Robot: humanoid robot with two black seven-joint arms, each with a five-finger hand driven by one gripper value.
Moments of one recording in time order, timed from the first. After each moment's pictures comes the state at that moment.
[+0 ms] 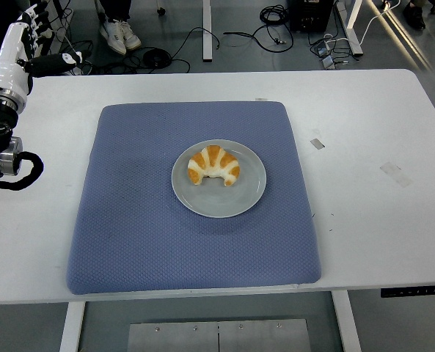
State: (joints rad) left arm -0.83 0.55 -0.65 -1.20 0.66 0.57 -0.08; right arm -0.08 0.00 0.04 0.16 -0.11 -0.06 0.21
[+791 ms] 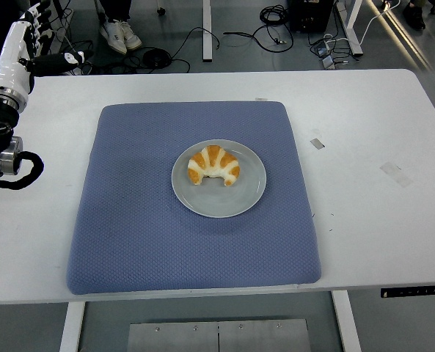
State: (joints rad) left arm -0.84 0.56 -0.64 -1.20 0.66 0.56 -0.08; right arm -0.08 0.00 0.04 0.16 -0.11 -0.06 0.21
